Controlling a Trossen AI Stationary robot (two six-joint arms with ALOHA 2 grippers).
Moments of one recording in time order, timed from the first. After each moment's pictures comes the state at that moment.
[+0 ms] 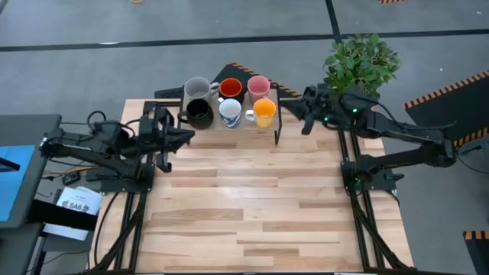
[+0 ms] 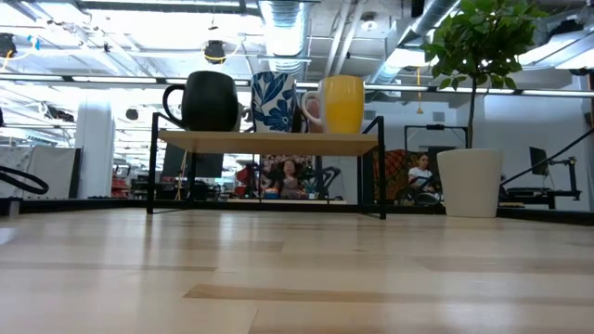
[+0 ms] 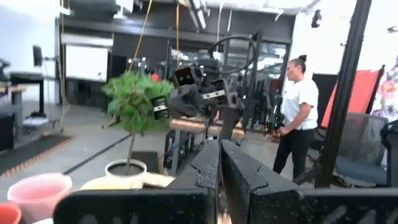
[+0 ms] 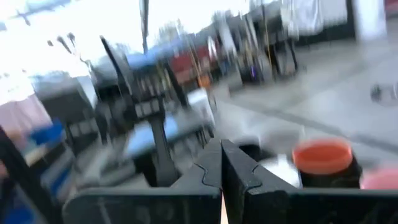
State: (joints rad) left arm -0.16 0.72 0.80 0.26 -0.34 -0.04; right arm -0.27 1.00 1.01 0.08 0.00 0.37
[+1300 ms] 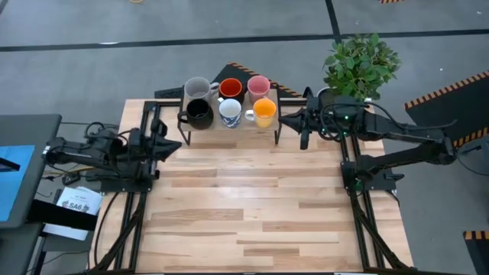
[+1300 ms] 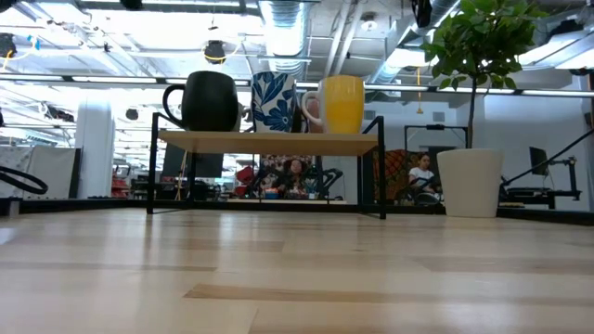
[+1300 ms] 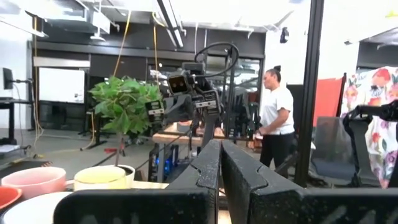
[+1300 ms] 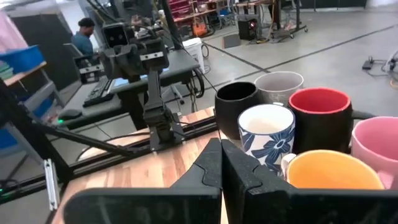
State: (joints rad) left arm -0.14 0.41 0.45 0.38 -0.21 -0.01; right arm -0.19 0.99 1.01 -0.13 0.02 0.23
